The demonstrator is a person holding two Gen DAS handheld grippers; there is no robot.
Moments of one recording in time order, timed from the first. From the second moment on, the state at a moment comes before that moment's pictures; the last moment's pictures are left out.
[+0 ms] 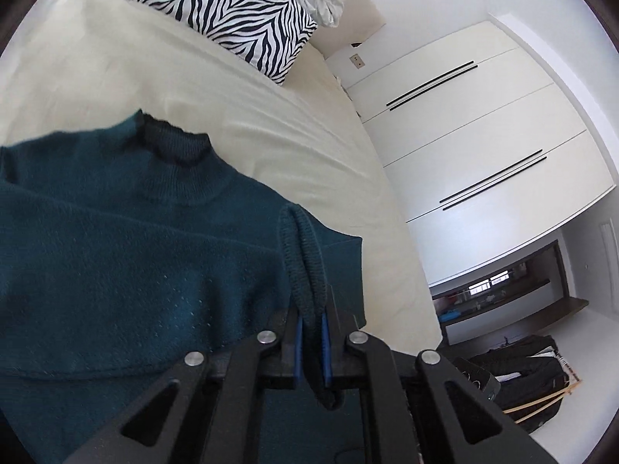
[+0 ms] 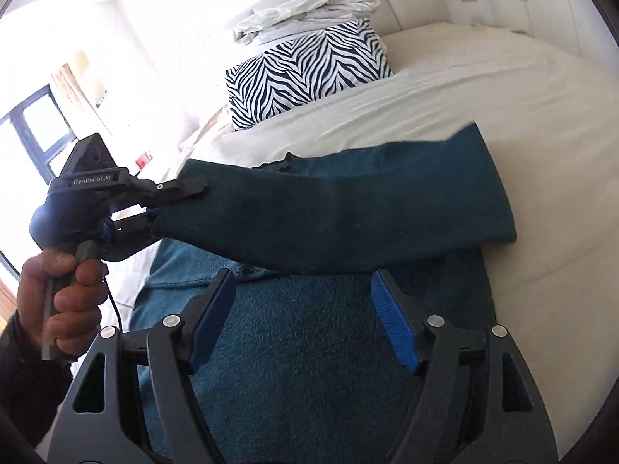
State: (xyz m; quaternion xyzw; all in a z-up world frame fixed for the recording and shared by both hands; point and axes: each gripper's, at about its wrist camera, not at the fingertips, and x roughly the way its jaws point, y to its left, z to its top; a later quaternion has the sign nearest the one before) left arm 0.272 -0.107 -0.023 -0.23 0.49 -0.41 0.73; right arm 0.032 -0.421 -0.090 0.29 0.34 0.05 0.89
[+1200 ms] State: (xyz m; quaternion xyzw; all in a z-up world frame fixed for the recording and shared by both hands) left arm 0.314 -0.006 -0.123 -0.26 0.52 -0.28 0.76; right arm 0.081 -0.541 -0.192 0.68 0.18 0.01 0.71
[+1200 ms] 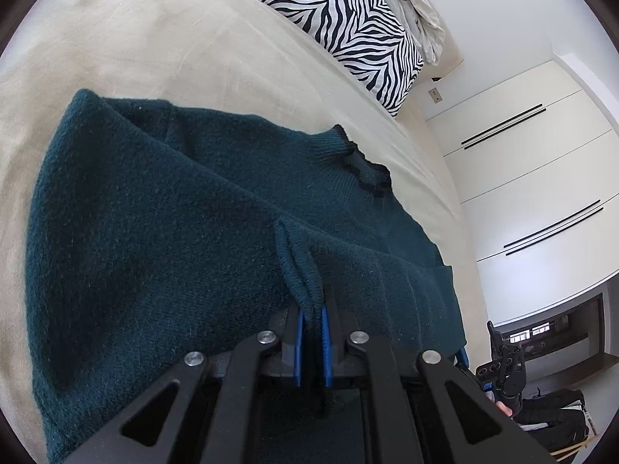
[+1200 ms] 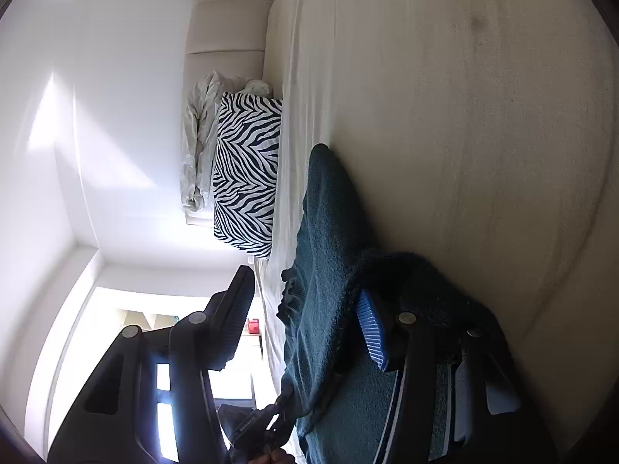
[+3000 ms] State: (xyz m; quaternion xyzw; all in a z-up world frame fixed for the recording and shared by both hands) left arm 0.310 0.008 -0.144 -0.27 0.47 -0.31 0.78; right arm 0.087 -0.544 -0.176 0.56 0.41 0.13 0.71
